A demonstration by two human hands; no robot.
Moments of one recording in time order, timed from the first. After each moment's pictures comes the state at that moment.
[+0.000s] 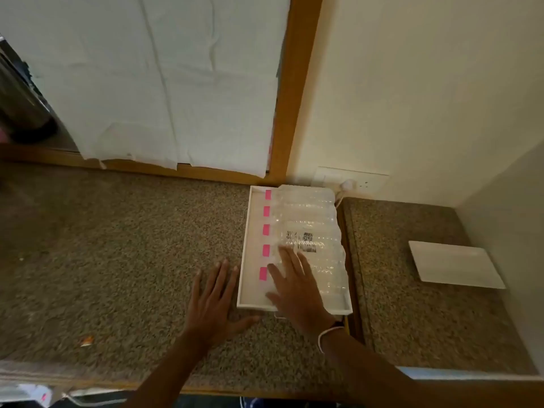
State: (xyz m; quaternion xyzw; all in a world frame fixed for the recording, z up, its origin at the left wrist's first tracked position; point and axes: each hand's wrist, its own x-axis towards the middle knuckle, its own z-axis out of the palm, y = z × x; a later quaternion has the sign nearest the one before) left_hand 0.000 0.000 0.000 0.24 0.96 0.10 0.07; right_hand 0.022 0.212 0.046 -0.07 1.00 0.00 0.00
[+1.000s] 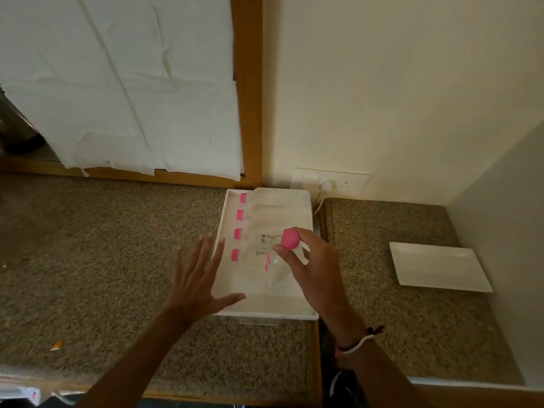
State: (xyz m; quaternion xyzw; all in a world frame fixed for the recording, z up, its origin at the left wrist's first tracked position) left_hand -0.036 0.054 0.039 0.22 0.97 0.06 0.03; right_hand 0.030 0.301 0.157 0.05 0.85 -0.50 -0.15
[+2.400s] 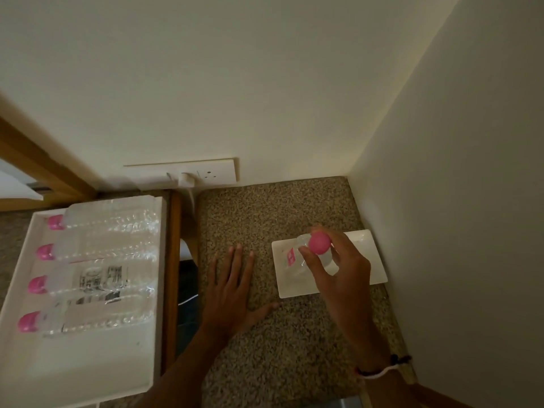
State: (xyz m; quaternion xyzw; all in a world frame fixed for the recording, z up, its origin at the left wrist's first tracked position) left_hand -0.009 0.433 -0.060 0.31 0.94 0.12 0.11; right_hand 0.063 0.623 0.089 0.23 0.84 -0.45 -0.22
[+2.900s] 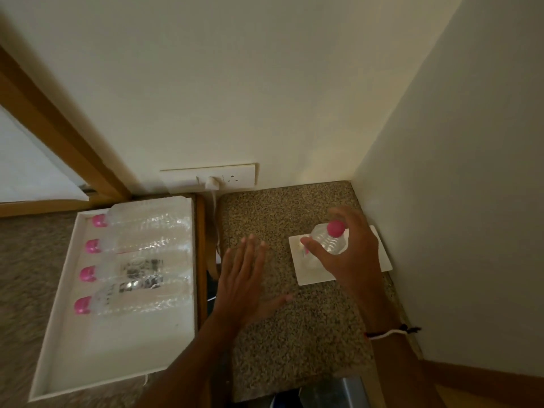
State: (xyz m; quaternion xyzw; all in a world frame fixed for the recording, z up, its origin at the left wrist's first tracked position) left_hand -0.009 0.401 0.010 0.36 0.92 0.14 0.07; right_hand 0.059 0.600 0.128 0.23 0.88 -0.36 -0.21
